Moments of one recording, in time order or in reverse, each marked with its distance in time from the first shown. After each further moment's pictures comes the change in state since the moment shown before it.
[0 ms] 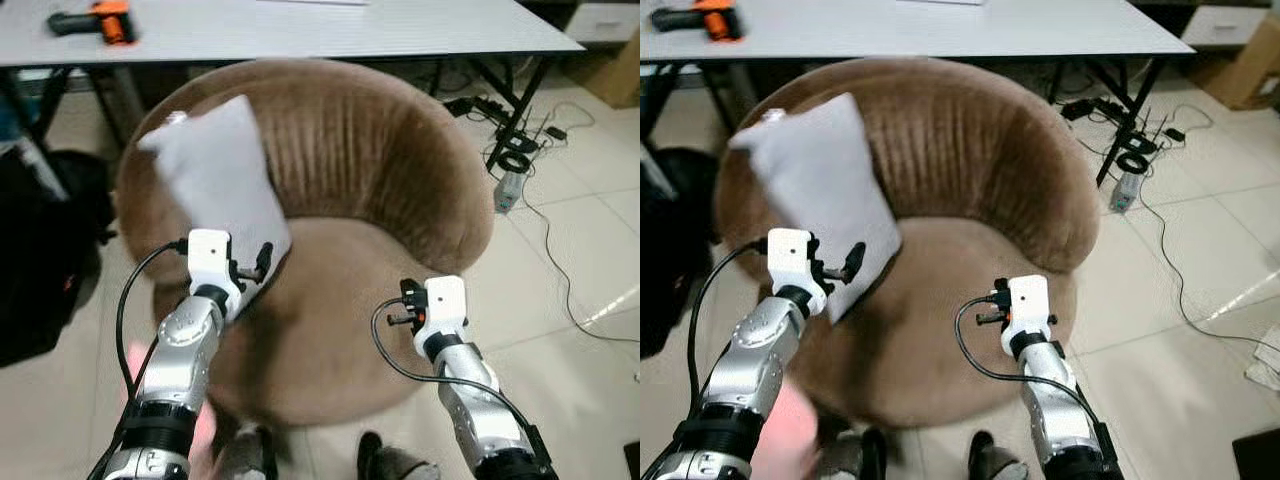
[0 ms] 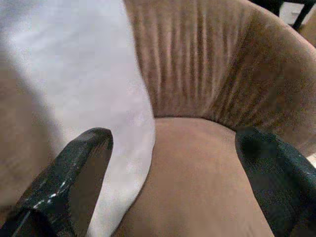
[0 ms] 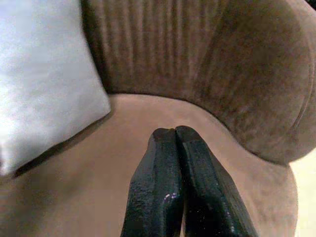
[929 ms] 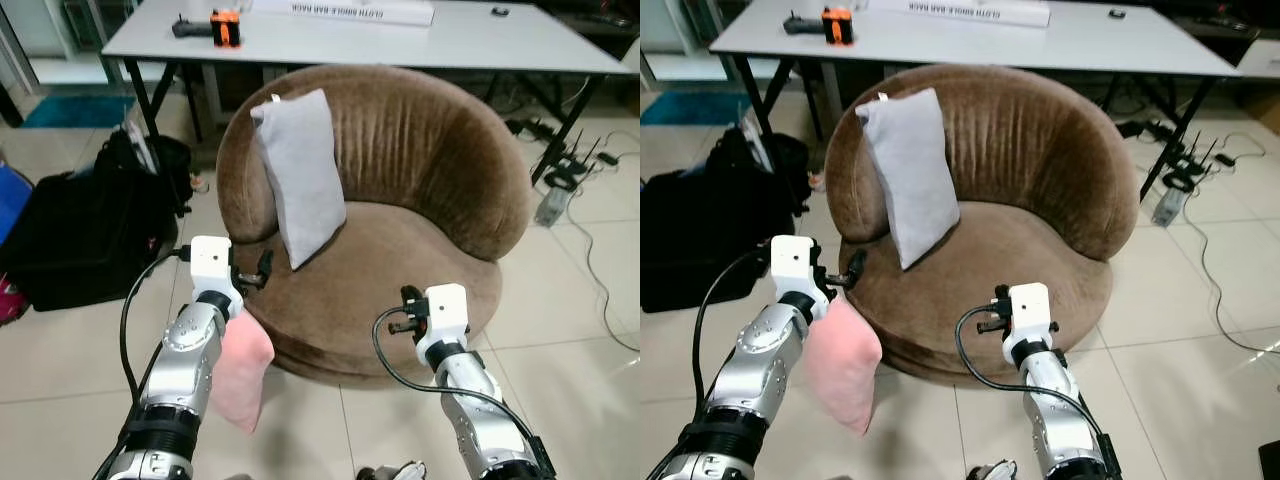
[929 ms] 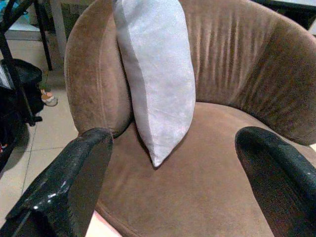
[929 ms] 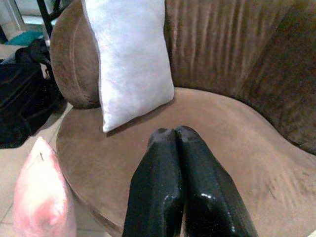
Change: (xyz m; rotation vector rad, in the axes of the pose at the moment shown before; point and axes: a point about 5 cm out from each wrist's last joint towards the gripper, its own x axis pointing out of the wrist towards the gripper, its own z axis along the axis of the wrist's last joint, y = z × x) left arm -0.002 -0.001 -0.008 -0.008 0.007 0.015; right arm -0.006 0.000 0.000 -0.015 -0.008 0.012
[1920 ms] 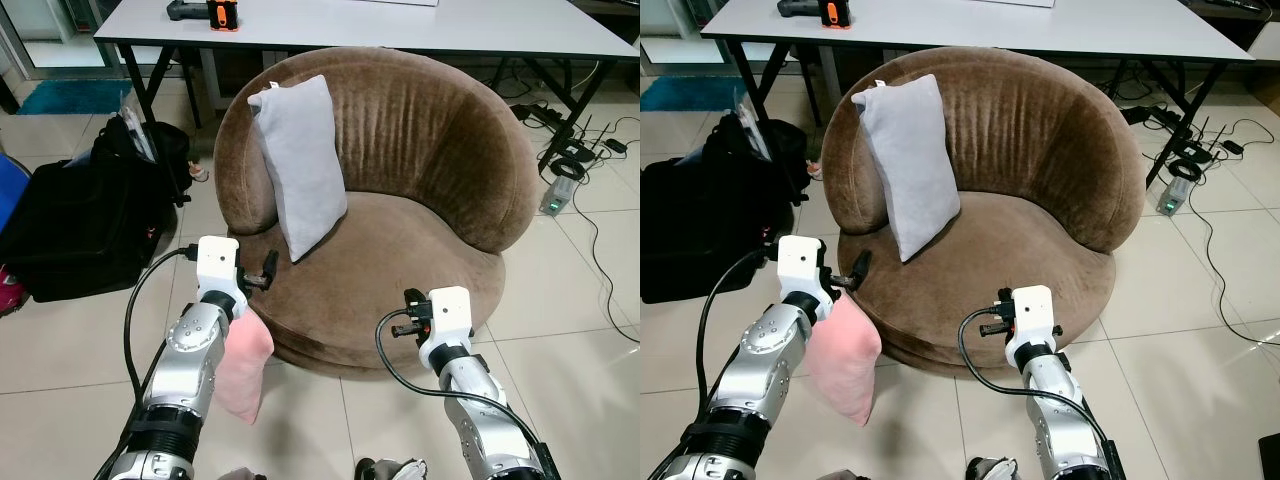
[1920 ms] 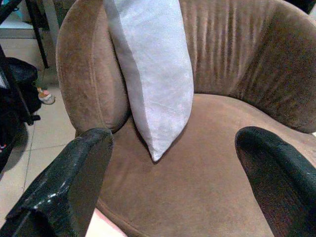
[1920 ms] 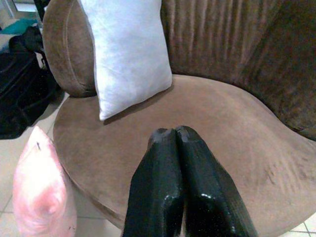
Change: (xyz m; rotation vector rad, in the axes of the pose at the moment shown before) left arm 0.000 -0.003 0.000 0.038 -0.005 -0.016; right arm -0.005 -0.002 0.000 0.002 0.016 -0.014
